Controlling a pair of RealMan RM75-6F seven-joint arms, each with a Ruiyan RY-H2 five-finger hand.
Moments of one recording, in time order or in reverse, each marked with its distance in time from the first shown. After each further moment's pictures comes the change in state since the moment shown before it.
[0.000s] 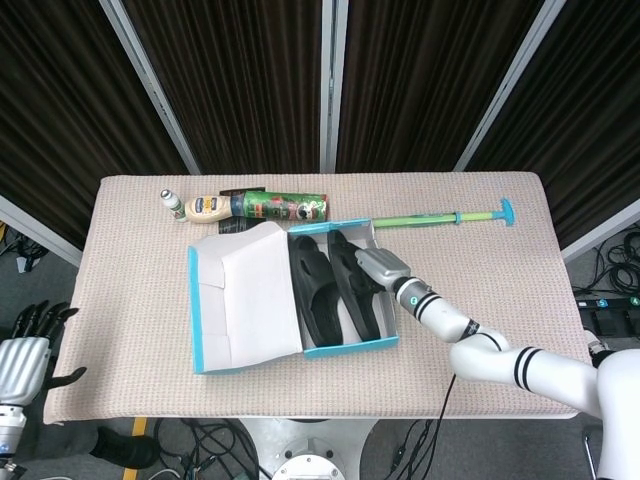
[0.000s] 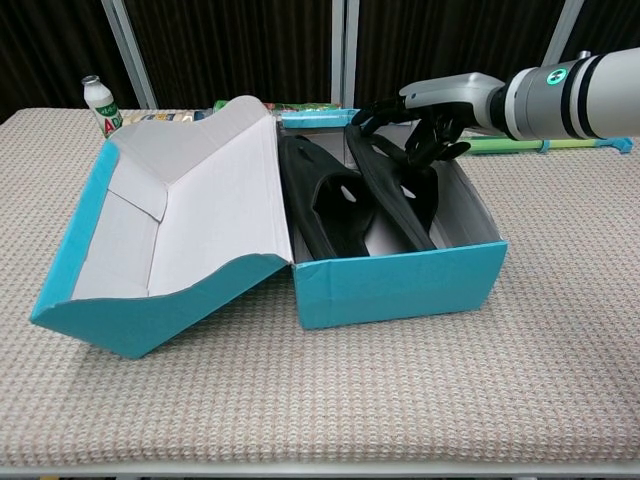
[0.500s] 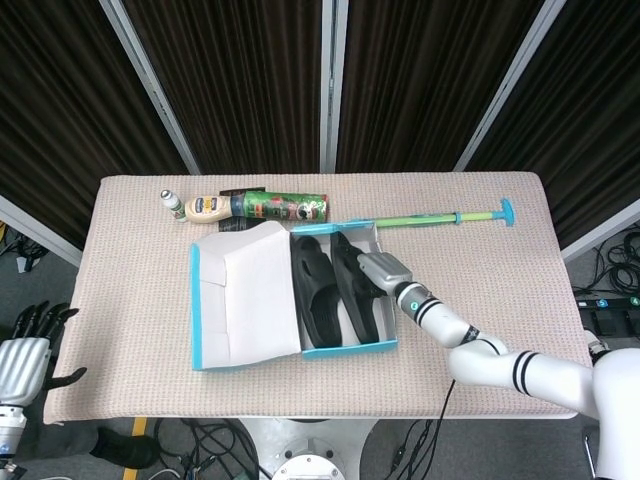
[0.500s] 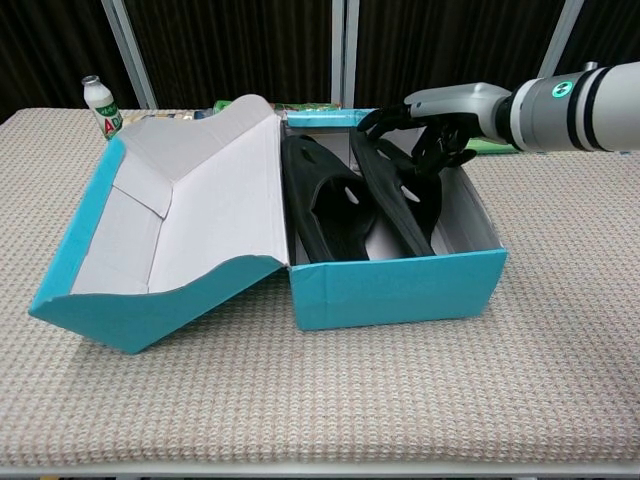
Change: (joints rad) left arm 0.002 -0.003 0.000 0.004 0.002 0.005 -0.004; right arm -0.014 0.024 -0.024 -0.070 0.034 0.080 -0.061
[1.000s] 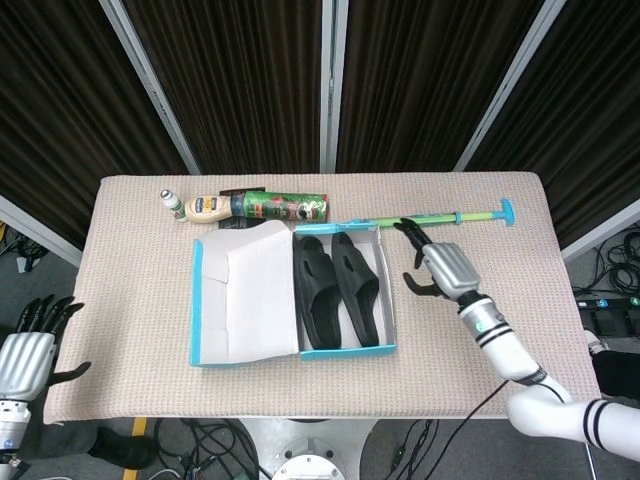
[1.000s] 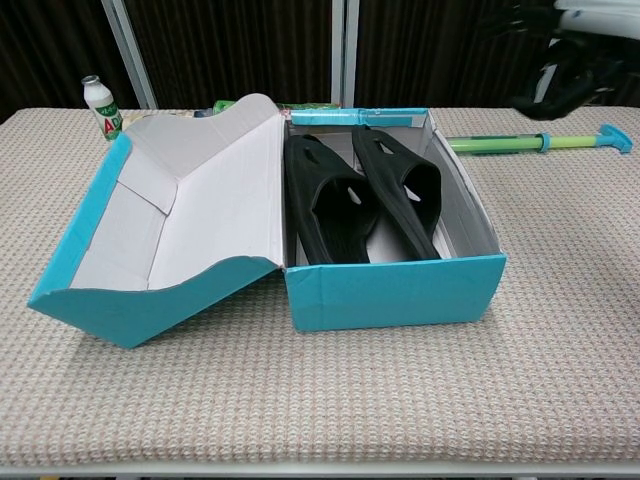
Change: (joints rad) left arm -0.018 -0.003 -0.010 -0.005 0.019 0.007 0.018; right arm -0.307 0.187 -0.033 -0.215 -0.235 0.493 -0.004
